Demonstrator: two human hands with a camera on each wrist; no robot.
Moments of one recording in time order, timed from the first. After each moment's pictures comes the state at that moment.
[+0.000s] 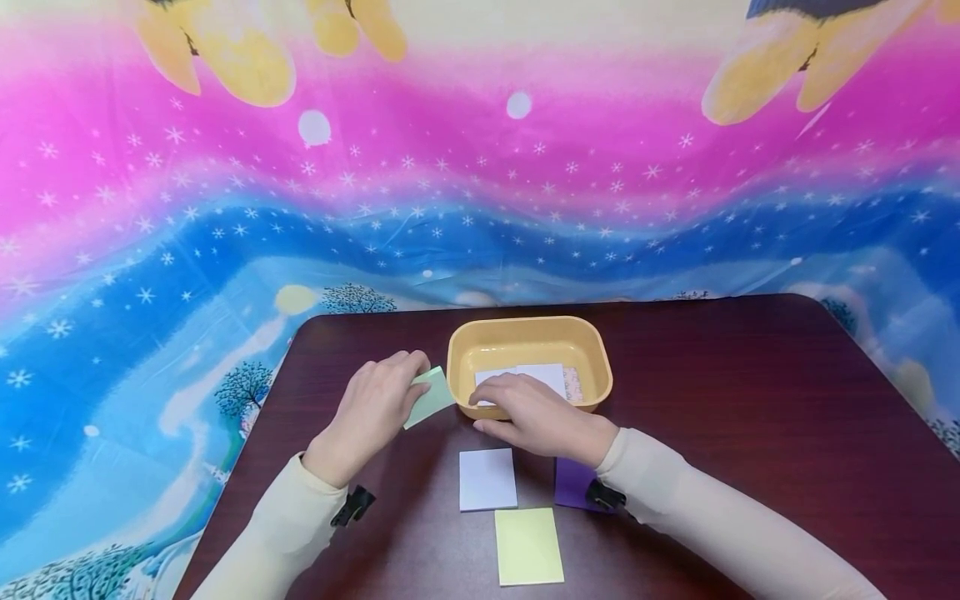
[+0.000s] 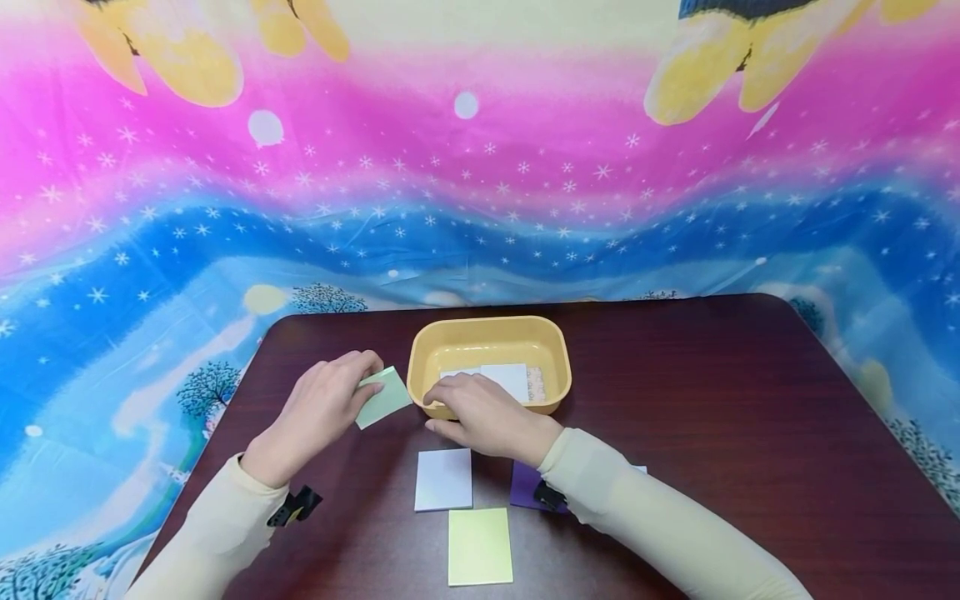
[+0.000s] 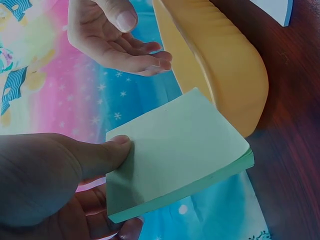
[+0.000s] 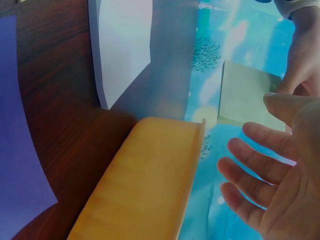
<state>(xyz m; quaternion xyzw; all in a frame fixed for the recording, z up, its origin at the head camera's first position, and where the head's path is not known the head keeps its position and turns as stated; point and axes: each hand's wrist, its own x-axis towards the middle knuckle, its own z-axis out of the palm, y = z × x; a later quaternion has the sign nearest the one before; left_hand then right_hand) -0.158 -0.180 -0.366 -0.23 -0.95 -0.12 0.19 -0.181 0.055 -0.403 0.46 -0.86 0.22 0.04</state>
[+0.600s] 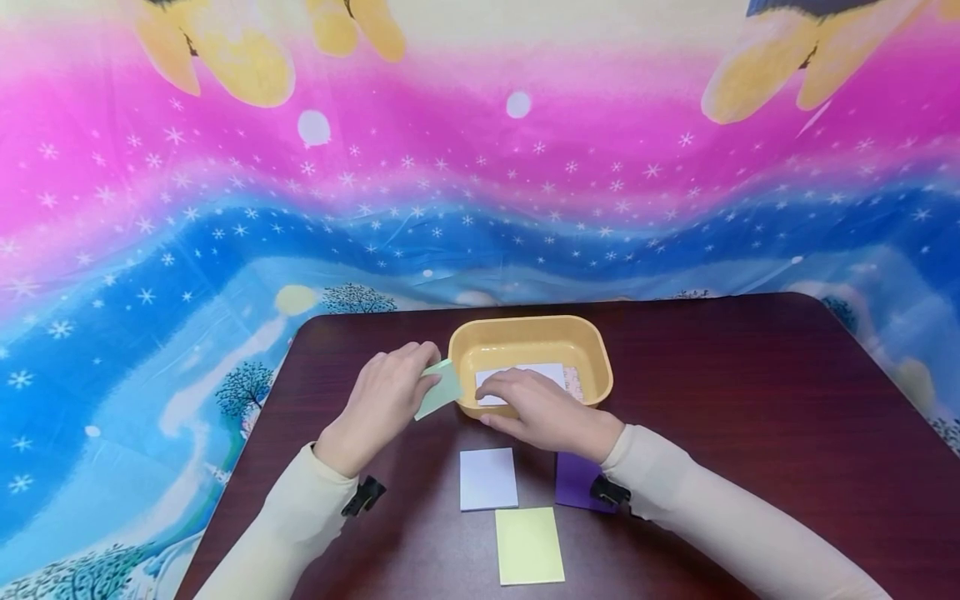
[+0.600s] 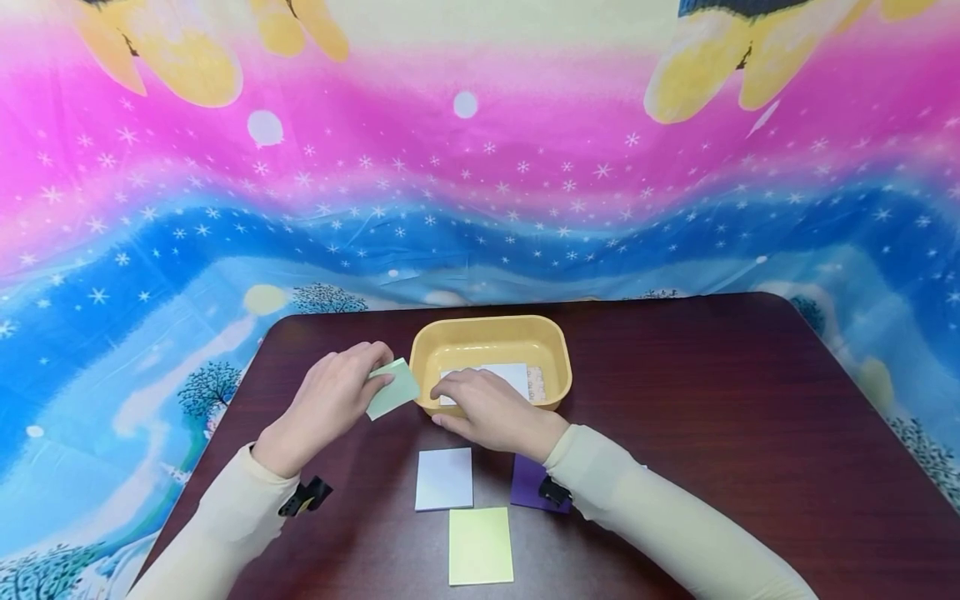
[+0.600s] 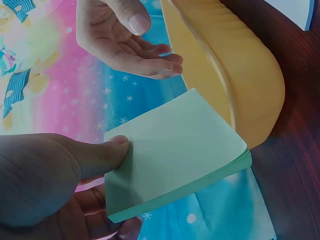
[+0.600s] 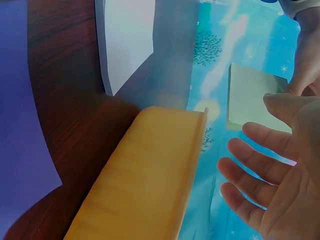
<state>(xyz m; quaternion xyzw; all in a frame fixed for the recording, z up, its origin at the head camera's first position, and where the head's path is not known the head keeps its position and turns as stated) -0.164 -0.167 -0.357 -0.23 -0.95 -0.12 0.18 -0.185 0.062 -0.404 0.45 -0.87 0.21 0.05</state>
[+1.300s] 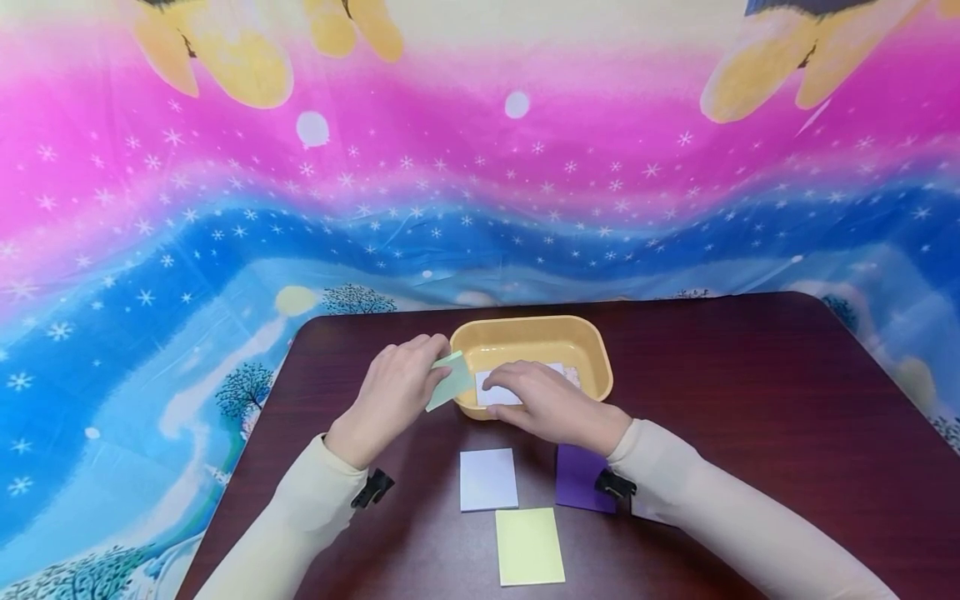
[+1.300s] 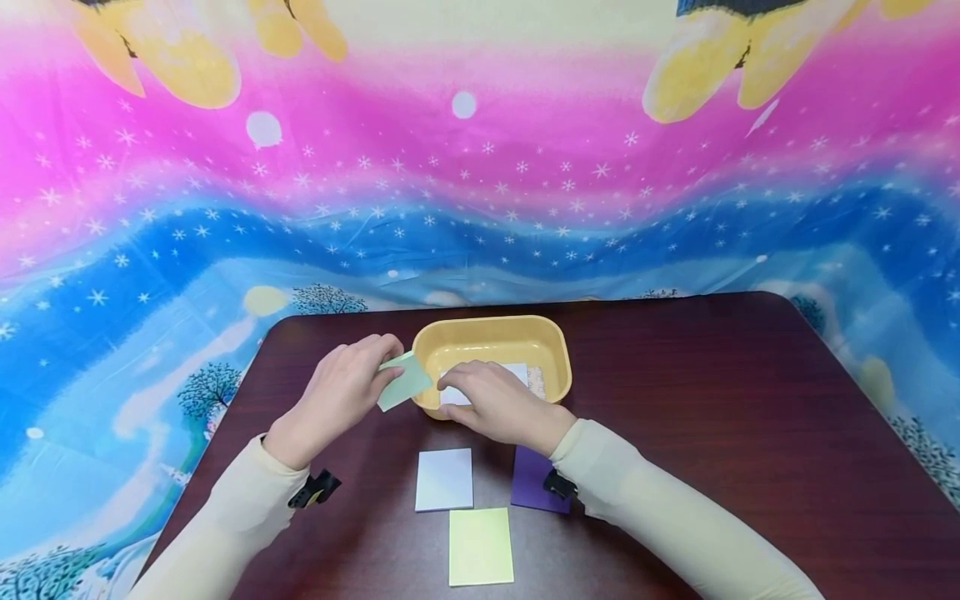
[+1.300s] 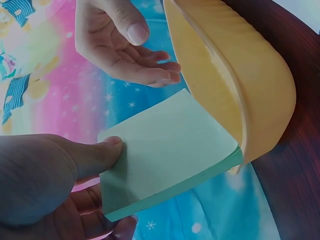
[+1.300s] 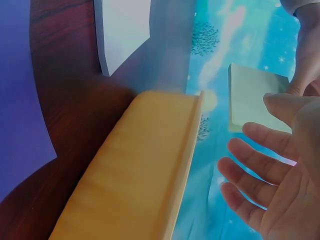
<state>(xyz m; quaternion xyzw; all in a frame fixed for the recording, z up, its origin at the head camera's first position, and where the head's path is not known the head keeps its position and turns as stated) -0.172 -0.156 -0.353 -0.25 -0.94 -0.13 0.19 -0.192 0.071 -0.402 0.42 -0.88 0.22 0.05</state>
